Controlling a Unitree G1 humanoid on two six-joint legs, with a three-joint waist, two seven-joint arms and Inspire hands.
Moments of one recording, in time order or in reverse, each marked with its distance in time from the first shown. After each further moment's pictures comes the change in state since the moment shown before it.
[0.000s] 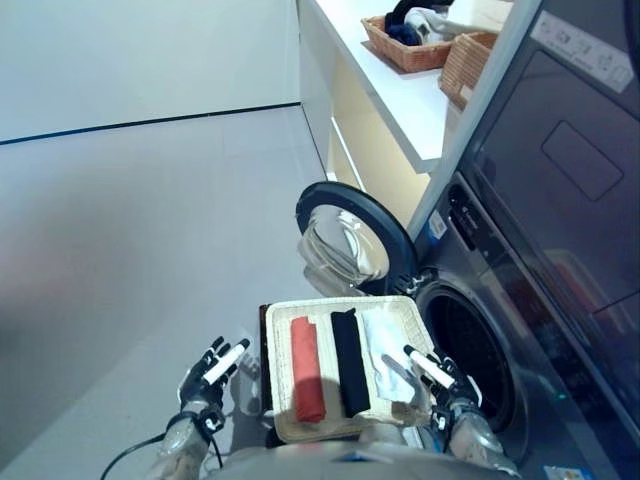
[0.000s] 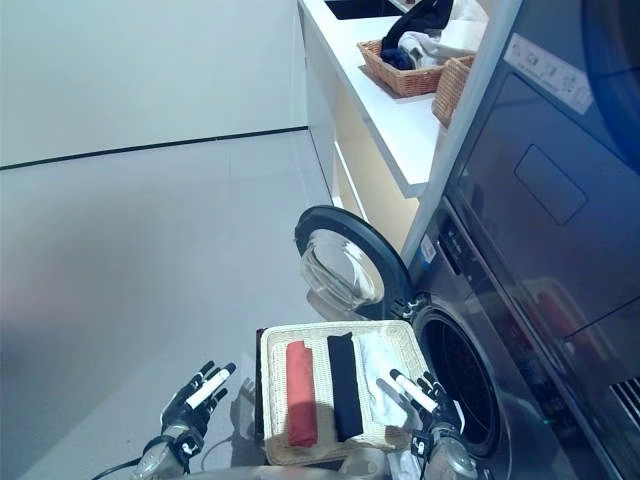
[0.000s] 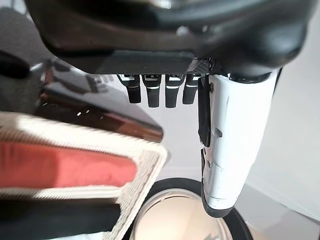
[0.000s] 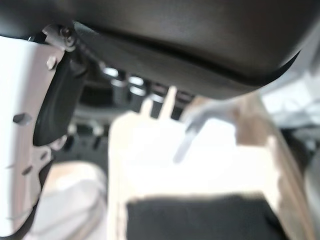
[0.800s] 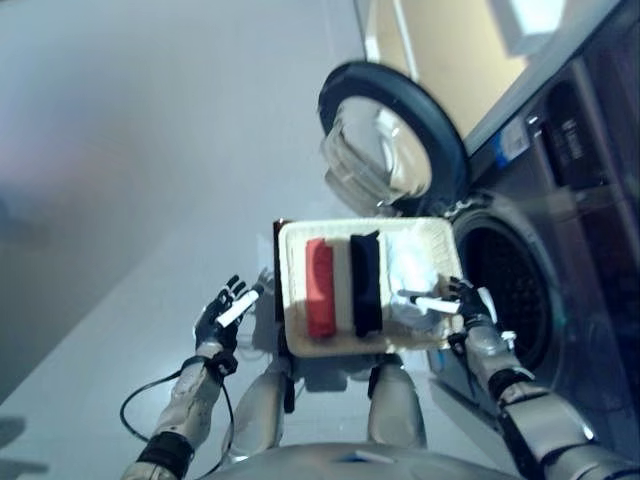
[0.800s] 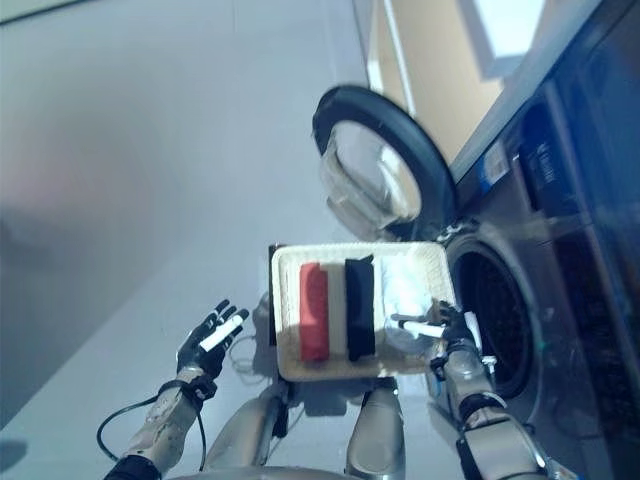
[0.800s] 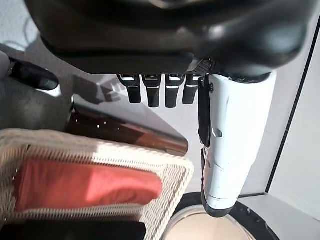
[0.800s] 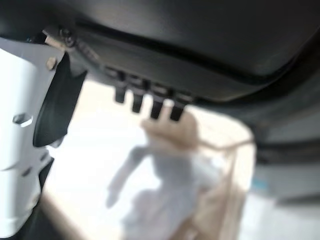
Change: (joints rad) left arm -0.194 0.034 -0.067 -0.171 -0.031 -0.035 0.004; right arm -0.526 -0.218 0.127 0.352 -0.479 0.043 -0.181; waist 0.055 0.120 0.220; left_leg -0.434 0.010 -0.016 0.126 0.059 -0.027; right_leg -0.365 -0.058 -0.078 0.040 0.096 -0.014
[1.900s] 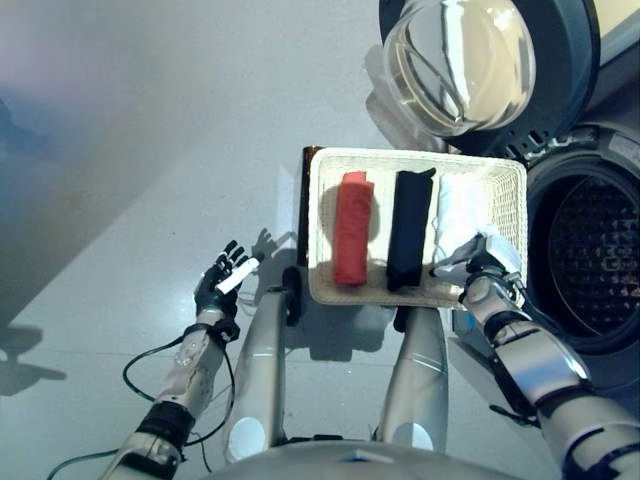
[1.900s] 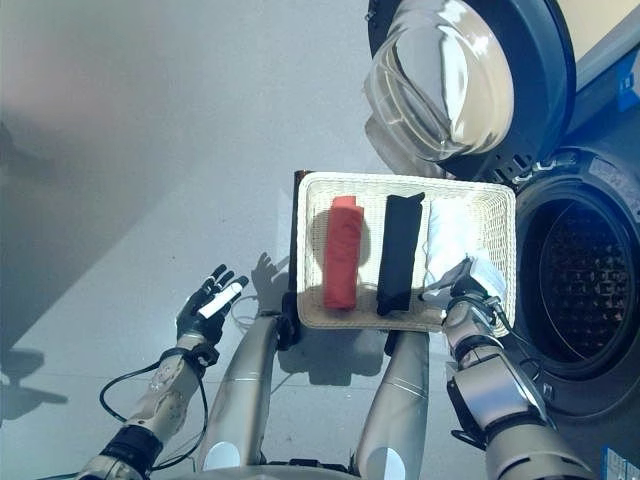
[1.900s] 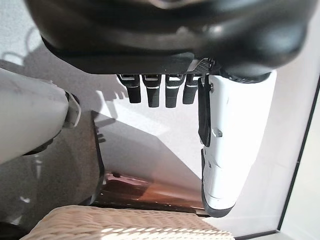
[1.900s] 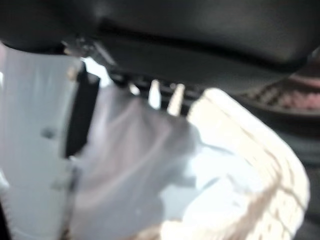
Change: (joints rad) left arm -0.092 0.036 -0.018 -0.044 -0.011 -0.004 0.096; right arm -0.299 0.036 0.216 0.205 -0.431 0.192 -0.207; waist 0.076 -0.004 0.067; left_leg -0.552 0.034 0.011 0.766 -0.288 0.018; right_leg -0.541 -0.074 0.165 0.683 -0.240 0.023
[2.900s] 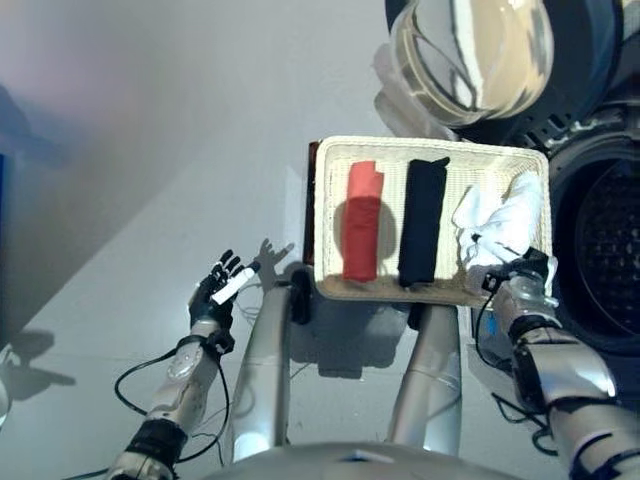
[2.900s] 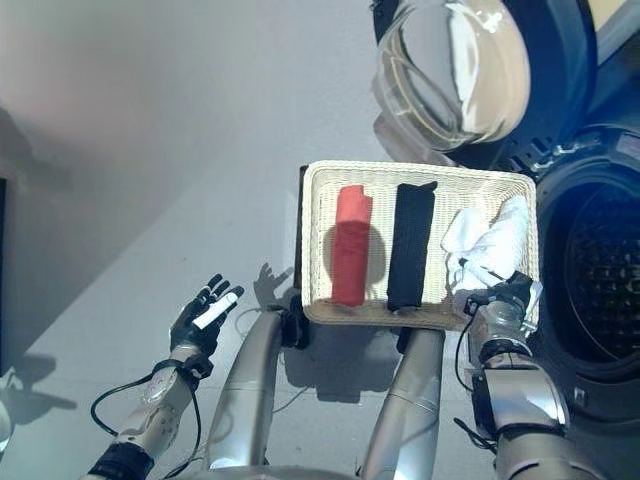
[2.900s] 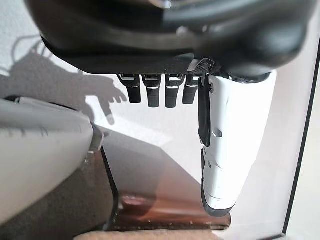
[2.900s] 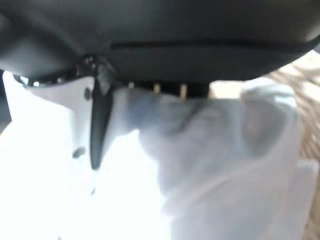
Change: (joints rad) left arm 0.091 0.018 0.018 -0.073 -0.006 0.020 0.006; right arm 0.095 -0.053 -0.496 -0.138 0.863 -0.191 0.106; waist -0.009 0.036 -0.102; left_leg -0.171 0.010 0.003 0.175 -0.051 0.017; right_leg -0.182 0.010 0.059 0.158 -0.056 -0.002
